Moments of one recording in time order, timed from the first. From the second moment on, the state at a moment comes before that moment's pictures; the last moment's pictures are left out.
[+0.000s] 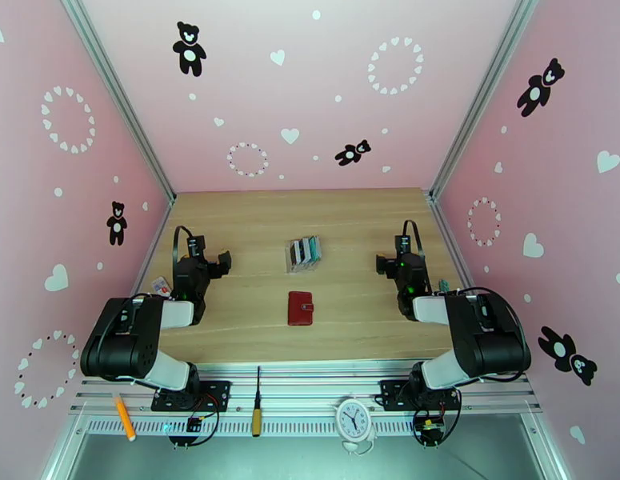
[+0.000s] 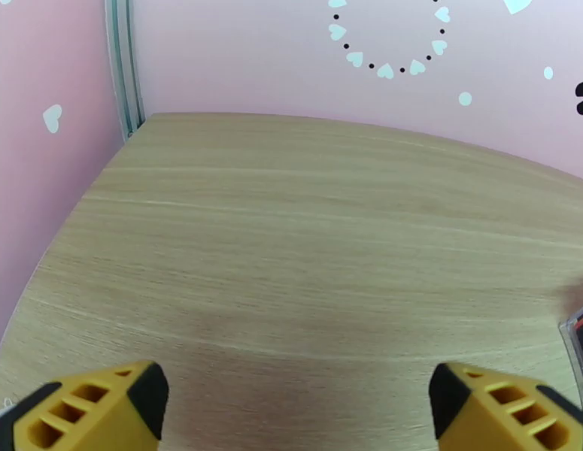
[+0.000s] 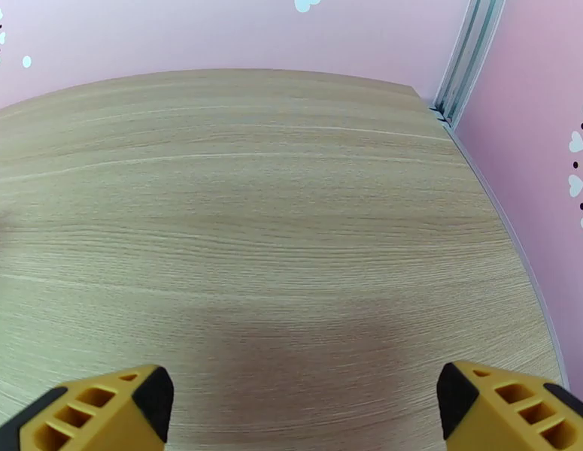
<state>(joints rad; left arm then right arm) 0.01 1.52 0.36 0.86 -0.04 -0.09 0.07 1.52 0.39 0.72 0.19 -0.07</state>
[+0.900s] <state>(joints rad) 0.01 1.52 0.36 0.86 -0.04 -0.09 0.07 1.52 0.39 0.72 0.19 -0.07</state>
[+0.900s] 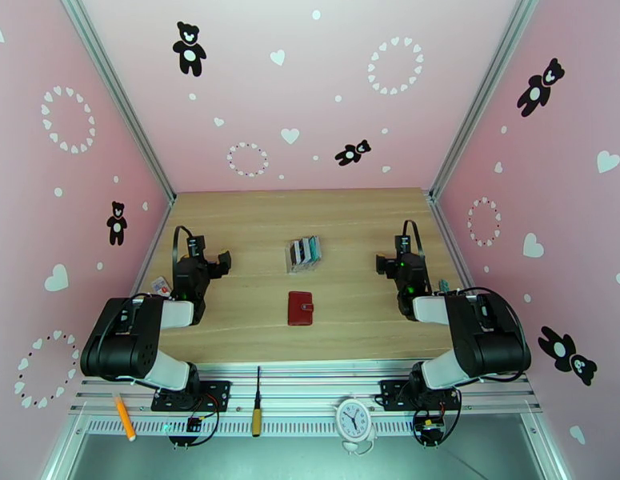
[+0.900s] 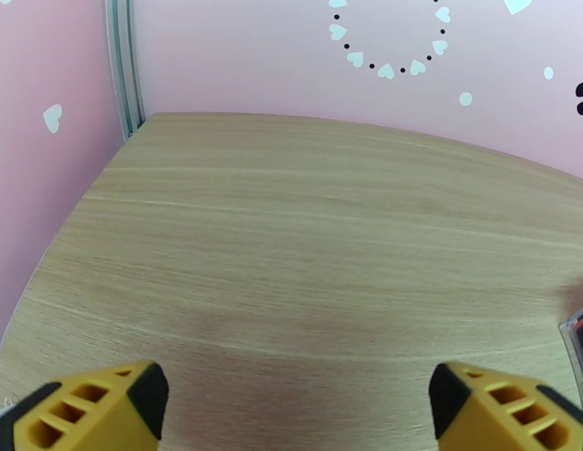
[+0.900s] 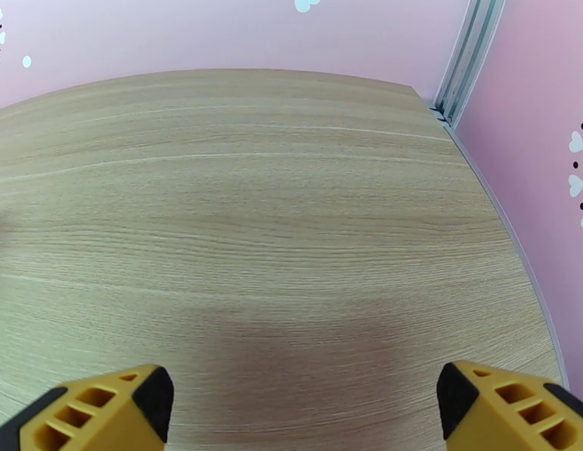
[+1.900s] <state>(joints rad) -0.27 1.12 0.25 0.81 -0.52 0.01 0.17 1.36 0.44 0.53 0.34 -0.08</state>
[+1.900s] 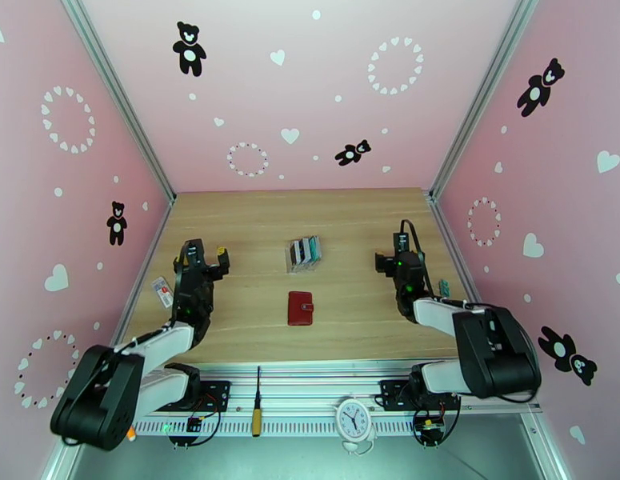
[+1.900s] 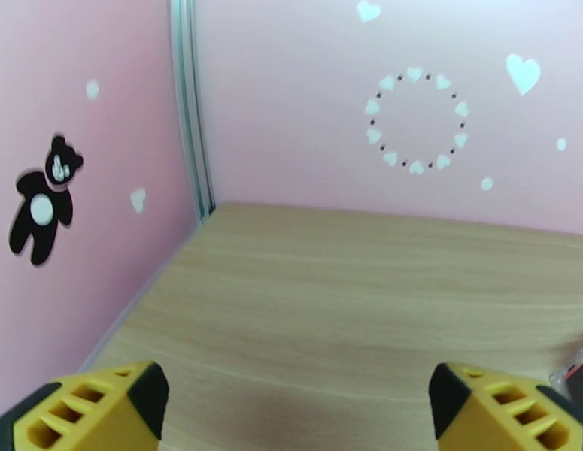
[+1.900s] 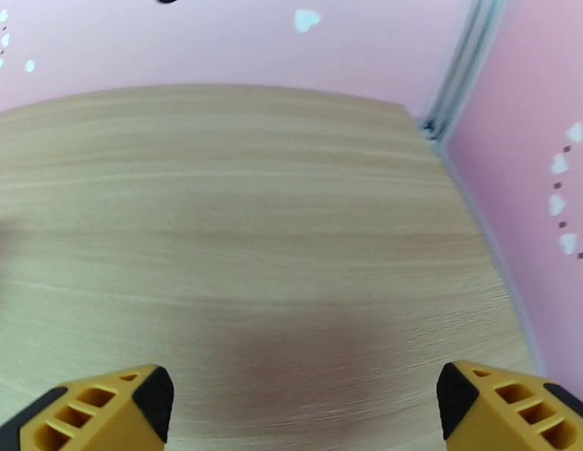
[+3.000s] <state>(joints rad) -0.61 0.88 0.37 -0.04 -0.16 -0.56 0.77 1.21 0.84 -0.54 0.65 0.46</state>
